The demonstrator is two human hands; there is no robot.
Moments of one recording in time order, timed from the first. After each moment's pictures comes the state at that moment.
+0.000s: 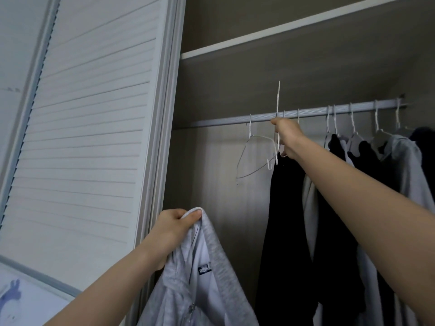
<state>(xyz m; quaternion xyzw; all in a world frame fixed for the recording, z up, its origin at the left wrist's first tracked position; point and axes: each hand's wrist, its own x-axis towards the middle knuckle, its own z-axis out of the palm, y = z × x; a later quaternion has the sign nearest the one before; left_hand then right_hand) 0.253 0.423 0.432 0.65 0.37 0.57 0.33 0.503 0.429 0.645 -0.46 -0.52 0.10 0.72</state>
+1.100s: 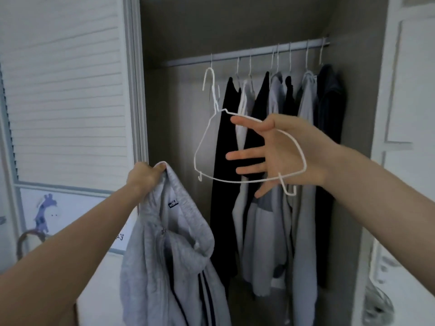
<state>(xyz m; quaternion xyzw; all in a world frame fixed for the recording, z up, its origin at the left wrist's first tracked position) 0.227 0.313 0.372 0.64 0.56 0.48 0.20 0.473 0.091 0.447 -0.40 -0.63 0.51 0.42</state>
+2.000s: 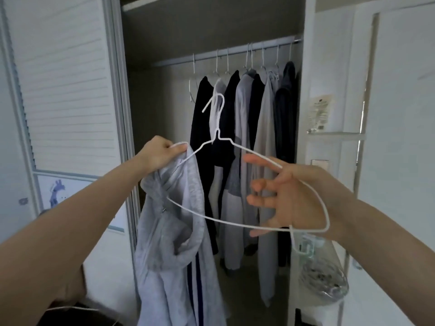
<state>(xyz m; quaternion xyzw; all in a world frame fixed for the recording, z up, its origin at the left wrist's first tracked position) 0.325 0.174 0.408 0.77 0.46 0.42 0.12 0.586 -0.041 0.370 -0.26 -0.58 0.63 0.45</state>
